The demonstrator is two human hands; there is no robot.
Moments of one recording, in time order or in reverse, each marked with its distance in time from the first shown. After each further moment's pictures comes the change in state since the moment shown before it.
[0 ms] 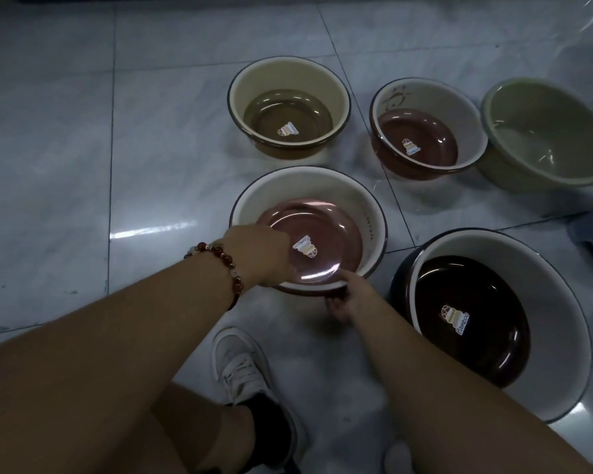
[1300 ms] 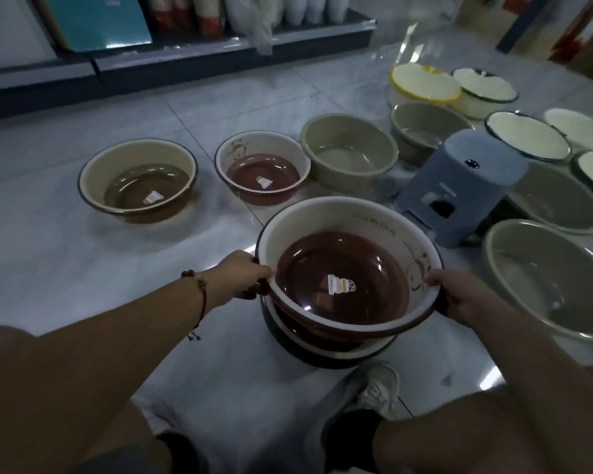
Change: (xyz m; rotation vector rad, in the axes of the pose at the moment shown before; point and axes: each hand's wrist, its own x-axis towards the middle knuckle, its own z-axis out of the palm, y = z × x) left_hand 0.010 0.213 -0.009 -1.071 -0.079 0.064; right_hand -0.164 -0.098 -0.383 0.015 0.346 -0.444
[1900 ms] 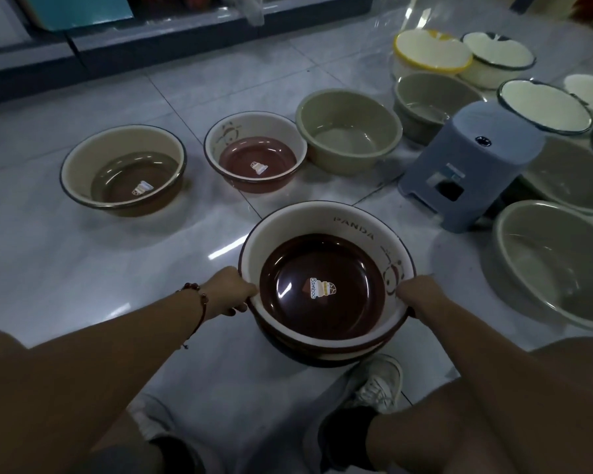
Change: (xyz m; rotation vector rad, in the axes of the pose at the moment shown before) left_hand 0.045 -0.039 0.013 0.228 -0.001 -0.126; right_hand 0.079 0.045 0.044 -0.590 0.084 -0.091
